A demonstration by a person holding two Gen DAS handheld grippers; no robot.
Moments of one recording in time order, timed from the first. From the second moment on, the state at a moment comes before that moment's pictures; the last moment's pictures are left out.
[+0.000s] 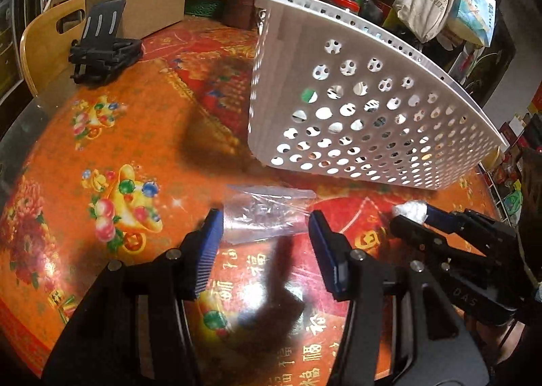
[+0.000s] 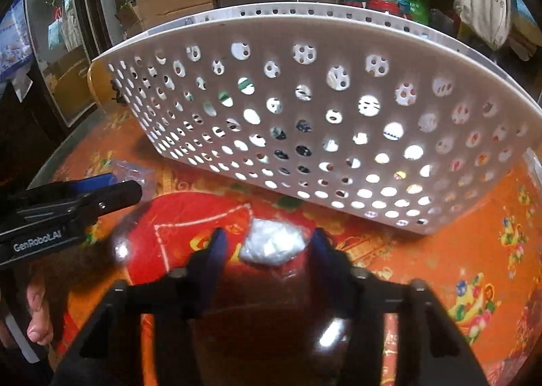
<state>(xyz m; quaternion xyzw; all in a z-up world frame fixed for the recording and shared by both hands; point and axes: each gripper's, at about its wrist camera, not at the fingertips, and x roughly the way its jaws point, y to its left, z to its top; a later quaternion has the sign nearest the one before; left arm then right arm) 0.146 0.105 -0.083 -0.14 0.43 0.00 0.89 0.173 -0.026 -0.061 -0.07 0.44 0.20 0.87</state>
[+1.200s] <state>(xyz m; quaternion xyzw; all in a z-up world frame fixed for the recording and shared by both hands) 0.152 0.054 0.140 -0.06 0.30 -0.03 0.95 0.160 -0.119 0.134 -0.07 0.27 0.19 0.94</state>
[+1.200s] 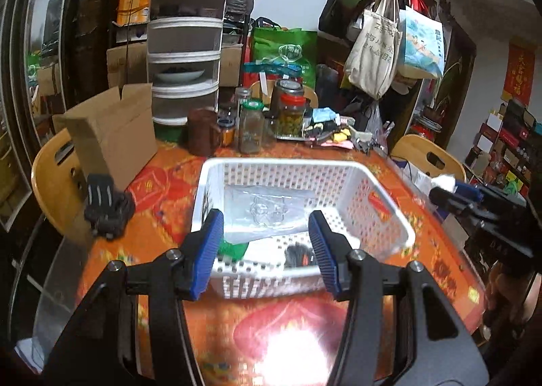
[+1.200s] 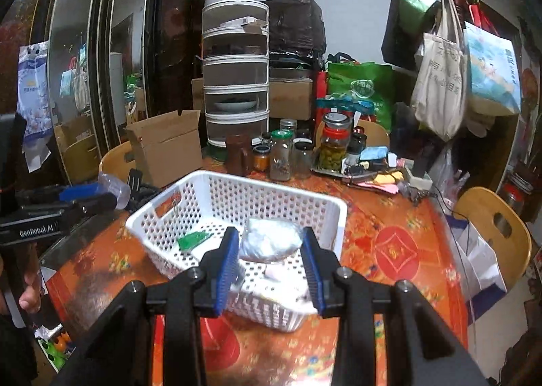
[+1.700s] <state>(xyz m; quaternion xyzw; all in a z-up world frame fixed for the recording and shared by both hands) 0.300 0.039 0.066 -0.06 0.45 0.00 0.89 0.284 -0.091 0.080 -0.09 0.40 0.16 0.90</state>
